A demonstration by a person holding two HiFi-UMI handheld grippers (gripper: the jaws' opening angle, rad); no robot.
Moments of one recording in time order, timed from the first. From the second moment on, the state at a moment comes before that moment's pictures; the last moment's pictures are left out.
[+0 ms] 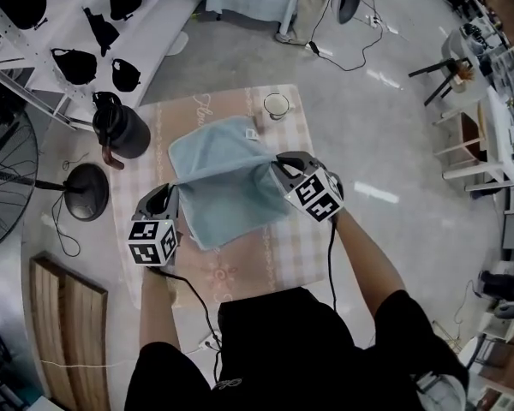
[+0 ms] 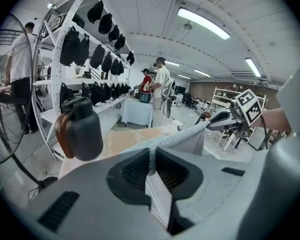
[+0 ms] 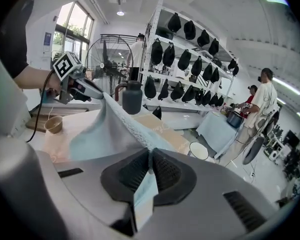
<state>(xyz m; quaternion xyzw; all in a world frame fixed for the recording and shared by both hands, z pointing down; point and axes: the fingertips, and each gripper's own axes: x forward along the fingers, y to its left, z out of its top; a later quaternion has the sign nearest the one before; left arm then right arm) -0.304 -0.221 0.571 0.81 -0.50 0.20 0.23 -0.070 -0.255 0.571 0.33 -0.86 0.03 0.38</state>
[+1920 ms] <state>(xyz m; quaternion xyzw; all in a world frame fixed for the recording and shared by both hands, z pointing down) -0.276 -0.111 0.719 0.74 -0.49 0.27 0.38 -0.006 -0.186 0.713 0.26 -0.85 0.23 0.39</state>
